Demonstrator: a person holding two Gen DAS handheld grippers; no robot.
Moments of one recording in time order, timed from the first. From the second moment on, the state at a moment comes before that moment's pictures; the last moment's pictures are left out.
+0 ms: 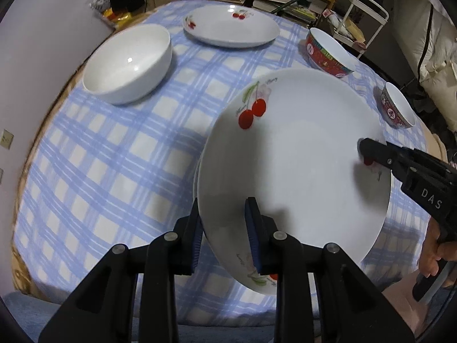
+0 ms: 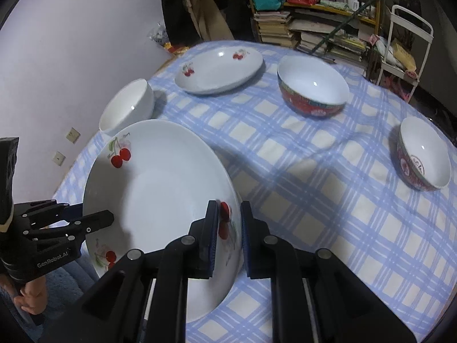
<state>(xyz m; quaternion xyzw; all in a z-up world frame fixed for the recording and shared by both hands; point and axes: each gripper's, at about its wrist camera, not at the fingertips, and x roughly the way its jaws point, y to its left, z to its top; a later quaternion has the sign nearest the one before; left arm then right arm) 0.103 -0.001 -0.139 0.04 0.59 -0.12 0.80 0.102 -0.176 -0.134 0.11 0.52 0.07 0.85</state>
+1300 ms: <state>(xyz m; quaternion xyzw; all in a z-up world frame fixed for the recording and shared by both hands) 0.120 -0.011 -0.182 0.06 0.62 -0.09 0.78 0.114 -0.169 -0.175 0.06 0.54 0.06 0.83</state>
